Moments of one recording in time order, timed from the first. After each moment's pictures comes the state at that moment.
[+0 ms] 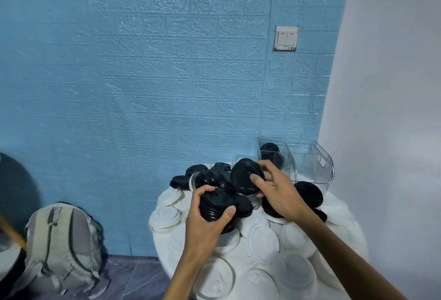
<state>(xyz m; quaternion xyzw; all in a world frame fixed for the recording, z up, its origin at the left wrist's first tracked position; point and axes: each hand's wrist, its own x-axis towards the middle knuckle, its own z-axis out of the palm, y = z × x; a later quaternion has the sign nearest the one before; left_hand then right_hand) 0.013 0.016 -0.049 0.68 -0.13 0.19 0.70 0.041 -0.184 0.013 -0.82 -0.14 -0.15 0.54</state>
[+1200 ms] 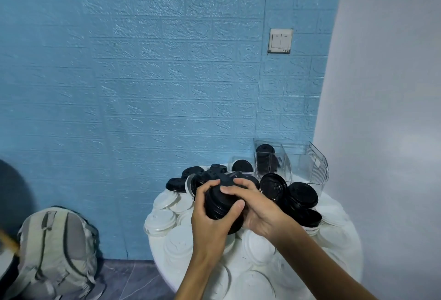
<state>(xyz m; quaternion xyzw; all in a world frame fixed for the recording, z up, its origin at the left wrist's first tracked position) -0.001 -0.011 -0.030 0.63 -0.14 0.24 0.72 0.021 -0.128 0.014 -0.55 0.04 0.10 0.83</state>
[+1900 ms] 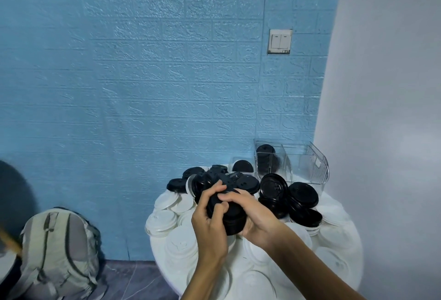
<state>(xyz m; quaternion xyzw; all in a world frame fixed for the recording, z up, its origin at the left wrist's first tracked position) 0.002 -0.021 -0.032 0.58 -0.11 0.26 0.77 0.013 -0.119 0.002 -0.52 0.02 0.12 0.84</state>
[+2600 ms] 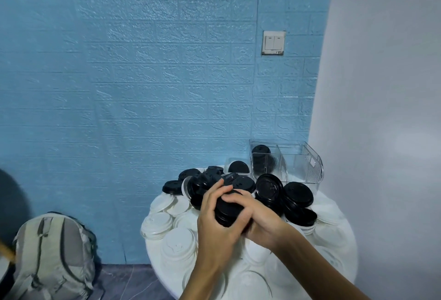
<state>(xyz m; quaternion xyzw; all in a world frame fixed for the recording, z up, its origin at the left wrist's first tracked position) -0.011 -0.026 -0.029 0.69 -0.17 0.26 0.65 0.008 -0.137 0.003 -0.52 0.02 0.13 0.85</state>
